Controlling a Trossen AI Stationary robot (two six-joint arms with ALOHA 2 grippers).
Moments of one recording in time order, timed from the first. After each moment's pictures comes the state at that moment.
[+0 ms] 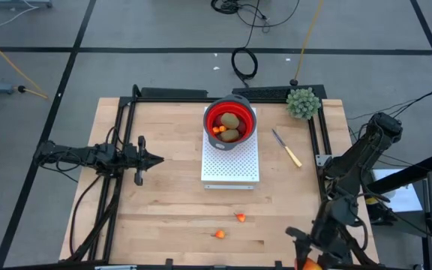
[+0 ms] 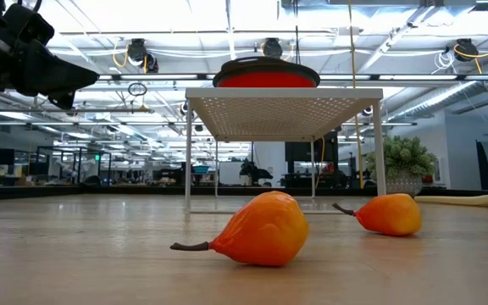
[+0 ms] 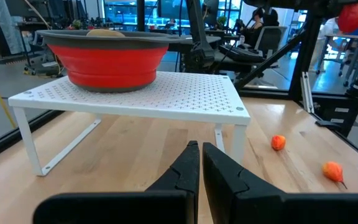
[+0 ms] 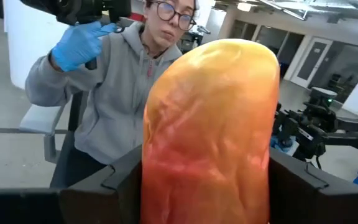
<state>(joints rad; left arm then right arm) -0.15 0.05 0.05 -0.06 -0.18 -0.06 0.92 1.22 0.81 0.41 -0.21 -0.27</state>
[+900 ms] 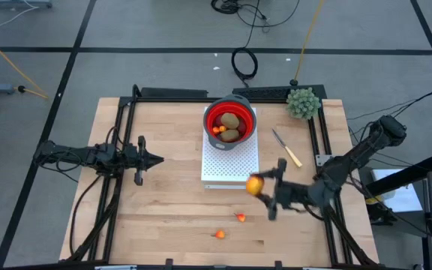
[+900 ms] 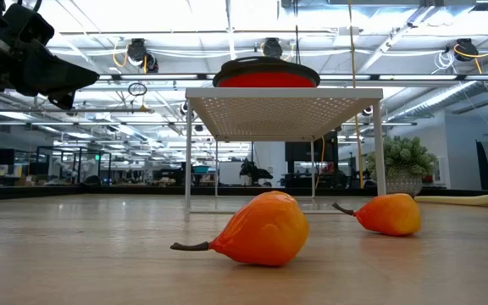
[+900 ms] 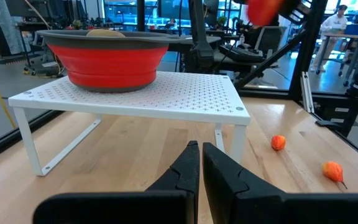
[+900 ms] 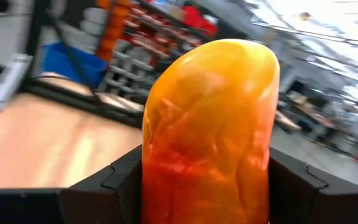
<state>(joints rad) -0.15 0.05 0.05 -0.06 -0.18 -0.06 0.65 1.22 0.81 0.38 0.87 -0.40</state>
